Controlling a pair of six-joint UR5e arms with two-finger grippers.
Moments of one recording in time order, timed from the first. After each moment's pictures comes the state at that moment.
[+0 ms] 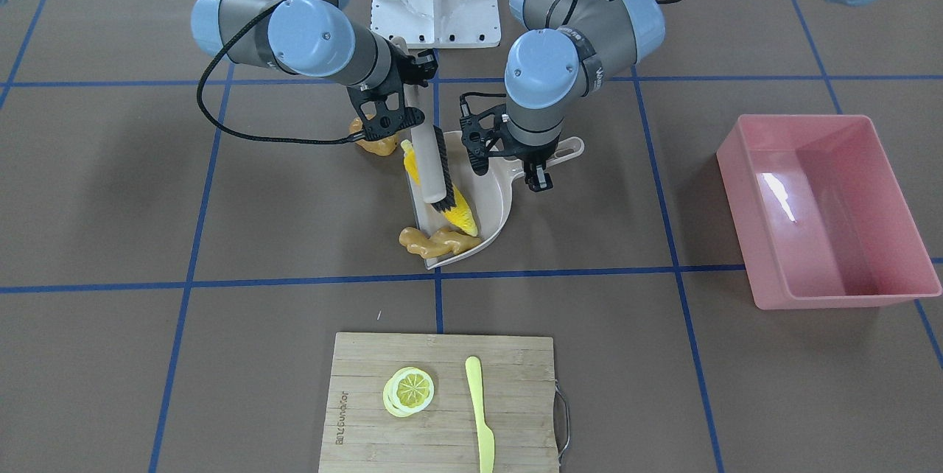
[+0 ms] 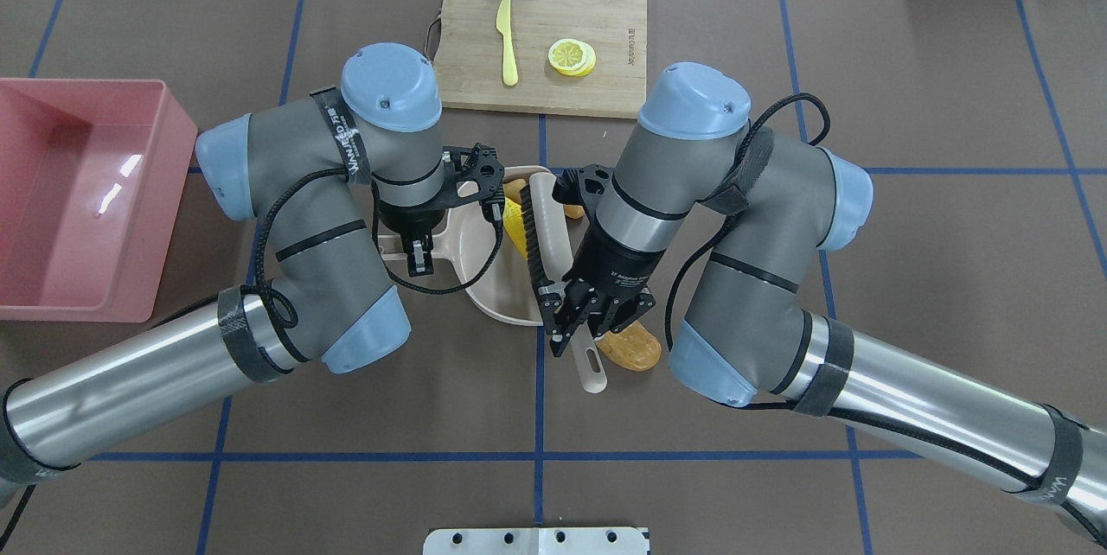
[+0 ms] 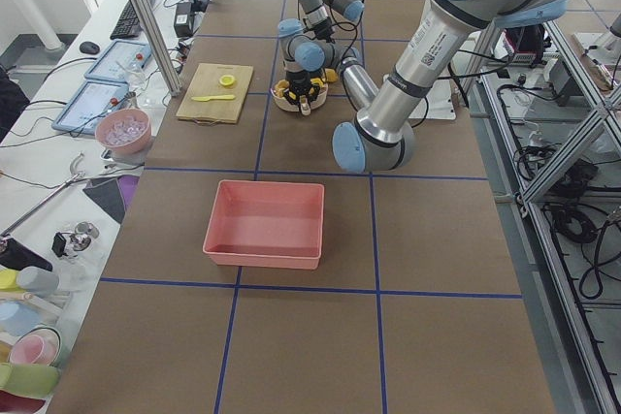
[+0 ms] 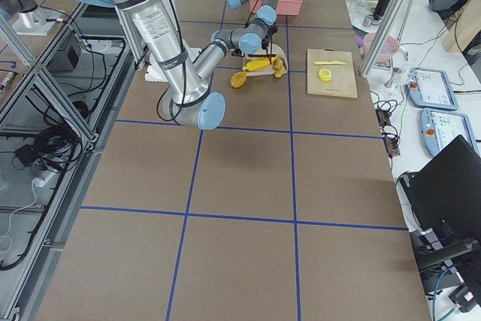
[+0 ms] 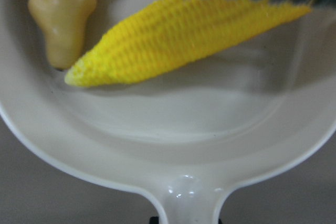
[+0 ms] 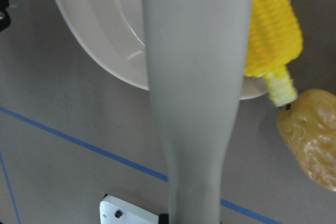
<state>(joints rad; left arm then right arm) -0.61 -2.31 -1.57 -1.37 -2.05 0.34 0.58 -0.93 1.66 -1.44 2.53 1.05</state>
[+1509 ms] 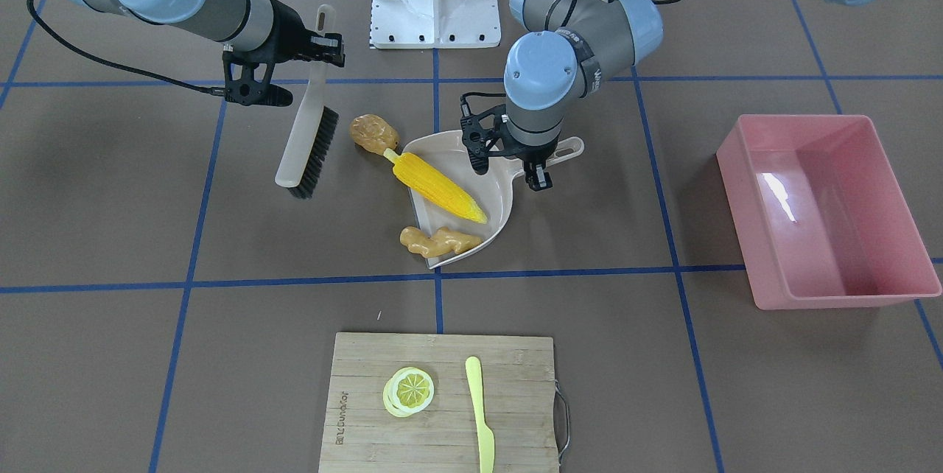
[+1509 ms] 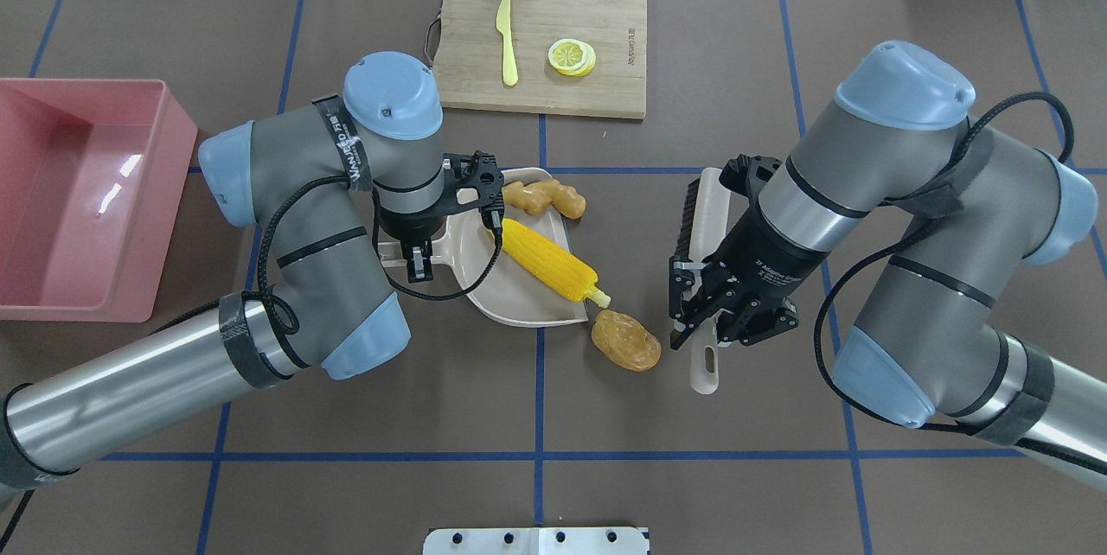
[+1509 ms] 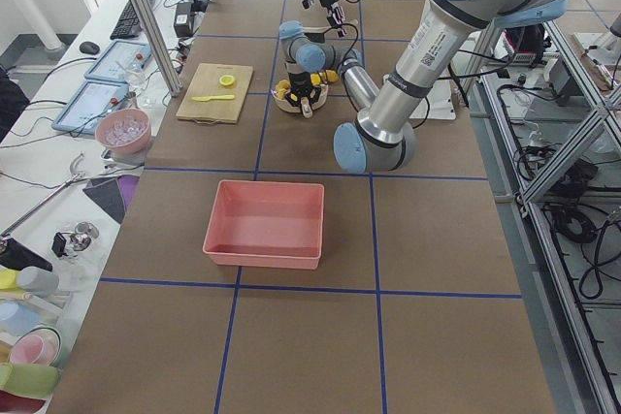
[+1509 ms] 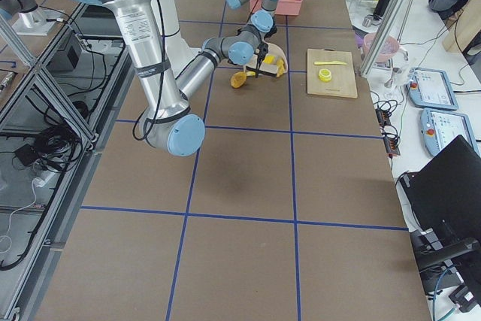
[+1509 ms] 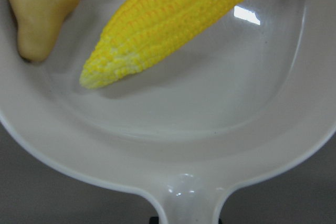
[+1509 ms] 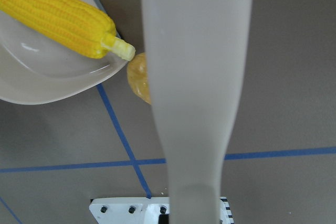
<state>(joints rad) -0.60 -2.30 -1.57 -1.37 -2.05 0.34 0.66 -1.21 1.96 -1.46 2.55 1.49</state>
